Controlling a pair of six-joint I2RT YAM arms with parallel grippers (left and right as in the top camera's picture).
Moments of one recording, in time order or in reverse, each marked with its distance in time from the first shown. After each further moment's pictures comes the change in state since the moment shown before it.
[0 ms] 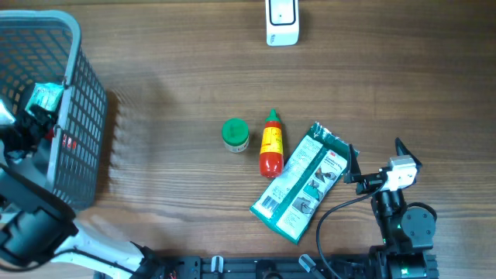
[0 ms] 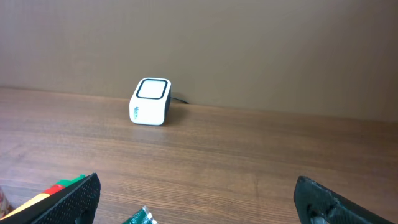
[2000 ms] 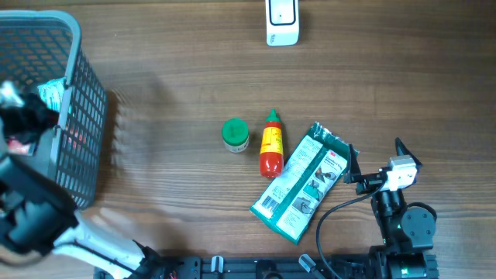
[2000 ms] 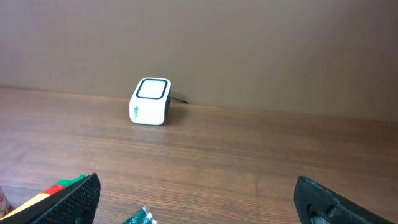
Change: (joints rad) left arm -0.078 0.032 0.202 -0.263 0.079 -0.133; right arm 0.000 0.000 0.000 0.000 0.000 0.000
